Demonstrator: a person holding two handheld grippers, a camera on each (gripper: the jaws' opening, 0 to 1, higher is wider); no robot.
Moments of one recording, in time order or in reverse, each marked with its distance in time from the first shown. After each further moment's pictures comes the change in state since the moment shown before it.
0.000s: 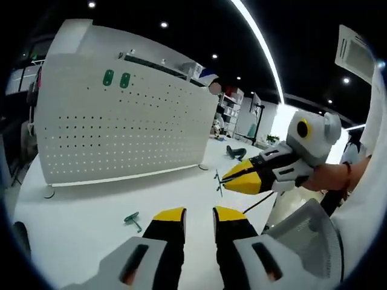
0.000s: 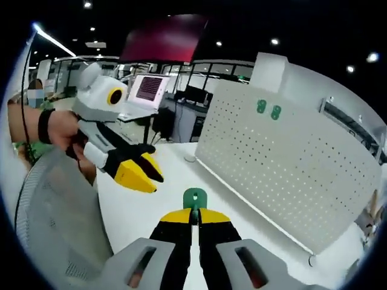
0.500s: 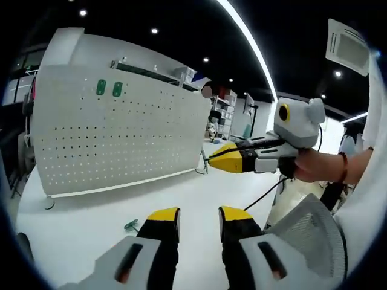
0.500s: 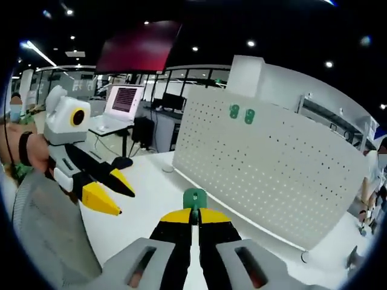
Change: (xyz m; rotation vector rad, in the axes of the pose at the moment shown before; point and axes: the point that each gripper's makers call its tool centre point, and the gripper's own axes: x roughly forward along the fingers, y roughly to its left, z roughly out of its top) left arm 0.002 -0.006 0.005 0.053 -0.023 -0.029; right arm 0.004 -0.033 0.016 0.056 -0.037 -0.133
